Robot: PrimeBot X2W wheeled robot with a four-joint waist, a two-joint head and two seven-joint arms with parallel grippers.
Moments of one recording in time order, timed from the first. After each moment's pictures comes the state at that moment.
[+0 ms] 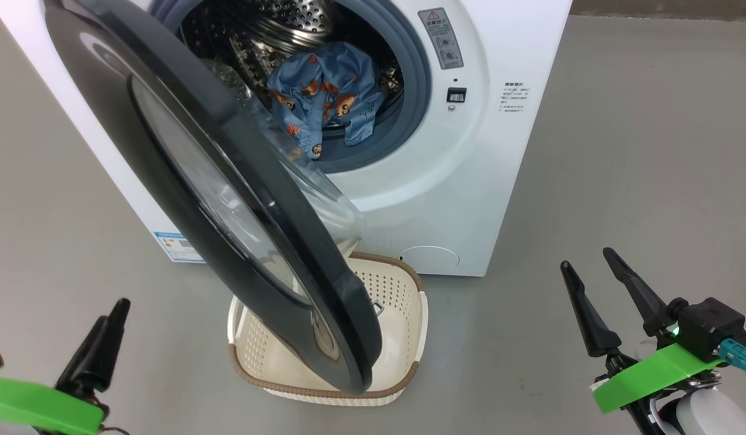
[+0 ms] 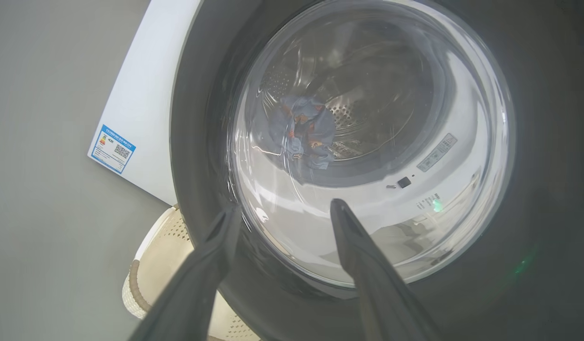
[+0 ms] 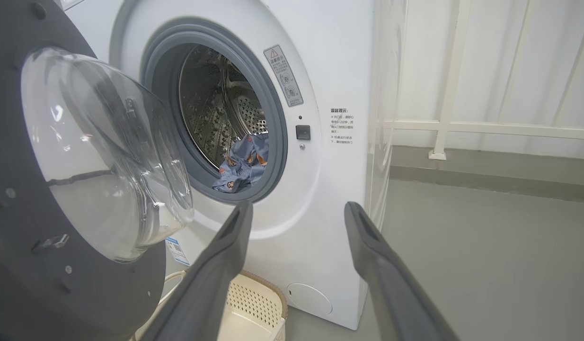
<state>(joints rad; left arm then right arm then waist) -0.11 0.47 -0.15 0.19 -1.36 -0.13 0.13 -0.13 -0.31 0.25 0.18 0.44 0.13 -0.25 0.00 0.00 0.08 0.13</state>
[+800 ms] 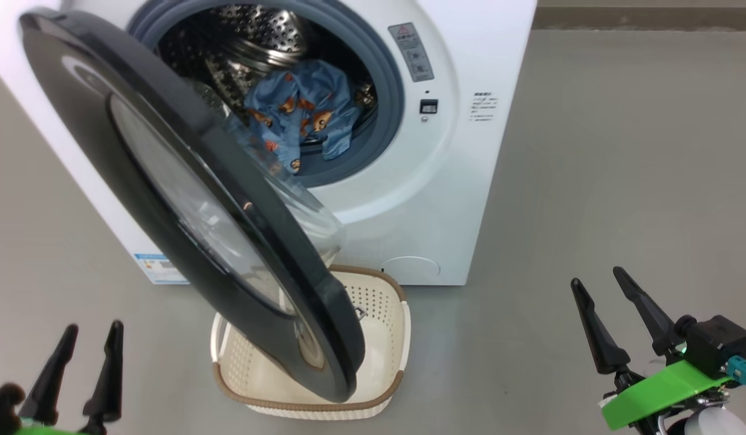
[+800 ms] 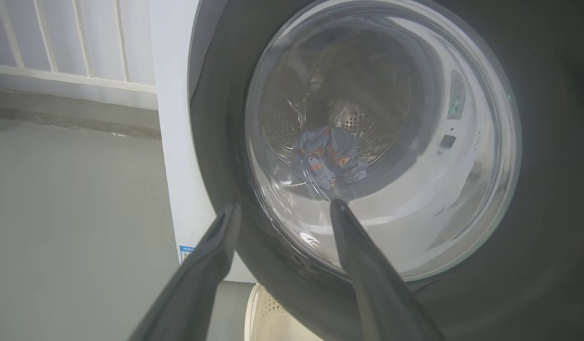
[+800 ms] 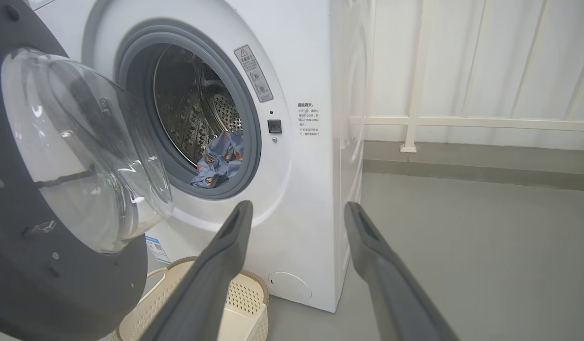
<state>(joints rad) -0.06 0.44 -0.17 0.25 -0.72 -0.13 -0.25 -0.08 -0.31 0.22 0.18 0.44 0.13 -0.25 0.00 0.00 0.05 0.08</state>
